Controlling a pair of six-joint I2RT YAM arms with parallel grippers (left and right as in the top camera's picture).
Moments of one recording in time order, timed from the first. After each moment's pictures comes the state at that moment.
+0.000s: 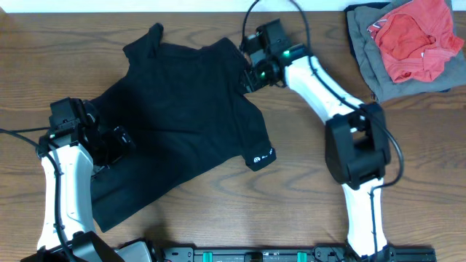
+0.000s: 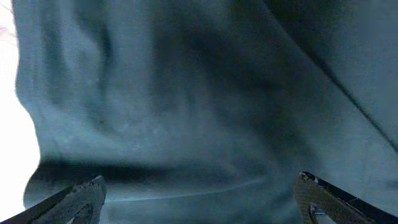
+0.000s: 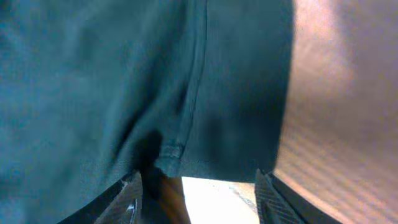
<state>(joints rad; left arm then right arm) 0.38 1.38 0.96 -0.94 0.04 -0.28 0.42 2.30 1.85 -0.67 -0.23 -0.04</state>
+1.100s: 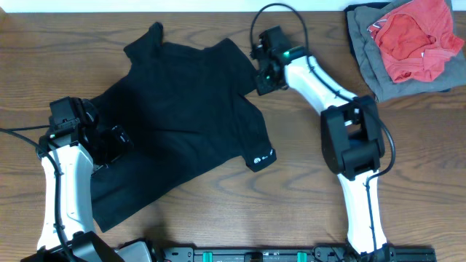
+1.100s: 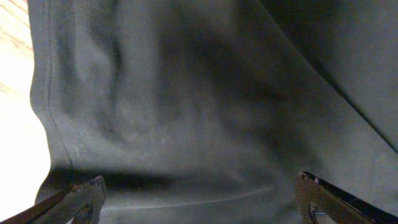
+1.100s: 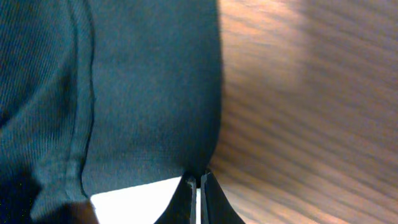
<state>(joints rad) 0.38 1.38 0.96 -0.91 0.02 -0.27 0.37 2.38 1.90 -0.73 -0.11 0.01</state>
